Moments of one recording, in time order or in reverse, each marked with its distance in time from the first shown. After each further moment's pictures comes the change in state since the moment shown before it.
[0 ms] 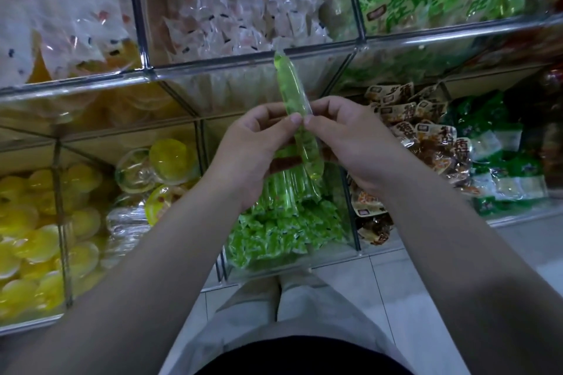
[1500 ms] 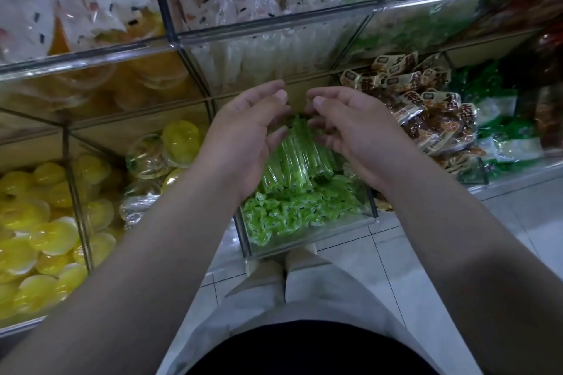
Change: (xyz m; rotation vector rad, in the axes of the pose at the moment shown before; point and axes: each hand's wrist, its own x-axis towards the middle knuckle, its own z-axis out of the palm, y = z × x) left_hand -0.017 -0.001 -0.047 -0.074 0.033 -0.094; right_hand -0.023 0.015 0.043 0.156 0.161 0.086
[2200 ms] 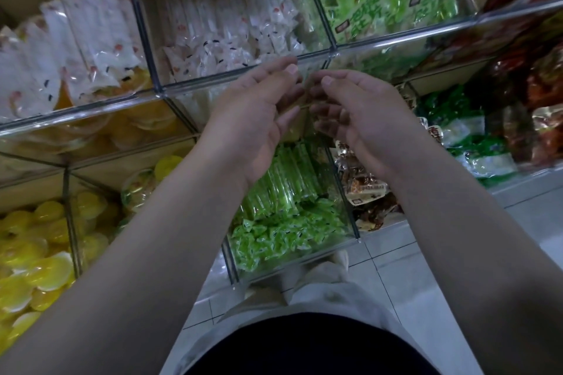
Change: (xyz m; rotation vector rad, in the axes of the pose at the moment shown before) left_hand -0.021 0.048 0.064 -0.072 -0.138 0.121; right_hand -0.019 -0.055 -0.034 0.163 0.028 -0.156
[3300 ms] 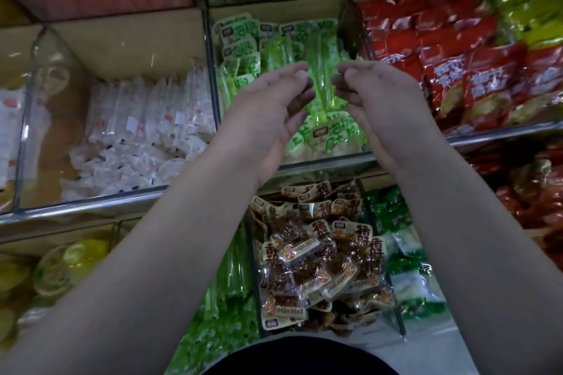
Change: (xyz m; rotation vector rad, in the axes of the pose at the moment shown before) left_hand 0.148 0.017 0.186 0.099 0.104 0.099; right_hand 0.164 -0.117 -0.156 -0.175 0.058 -0.158
